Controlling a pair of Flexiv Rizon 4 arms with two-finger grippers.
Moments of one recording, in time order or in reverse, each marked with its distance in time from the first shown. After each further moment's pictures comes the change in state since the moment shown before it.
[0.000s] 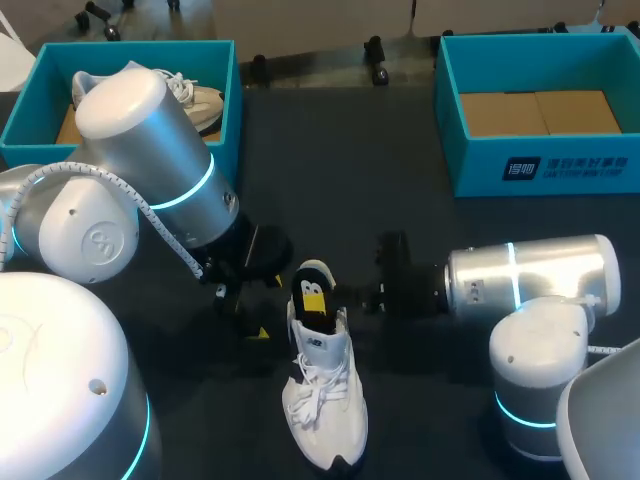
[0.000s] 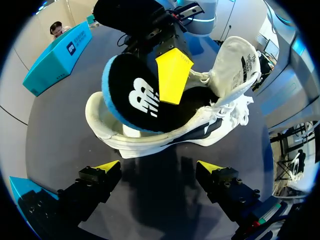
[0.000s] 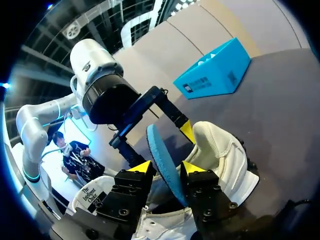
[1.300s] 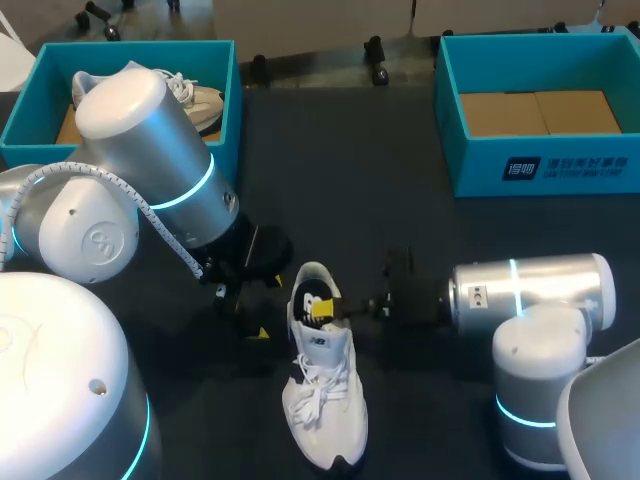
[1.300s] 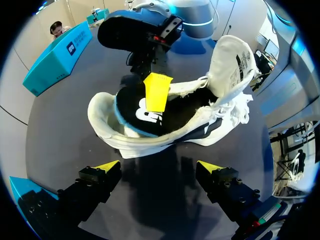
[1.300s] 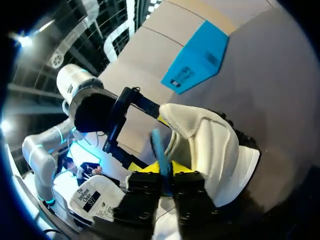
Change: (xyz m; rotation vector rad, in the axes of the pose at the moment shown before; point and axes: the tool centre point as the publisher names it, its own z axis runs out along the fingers) left arm 0.000 0.000 0.000 0.000 0.000 0.000; right arm -0.017 -0.018 0.001 -0.019 0.041 0.234
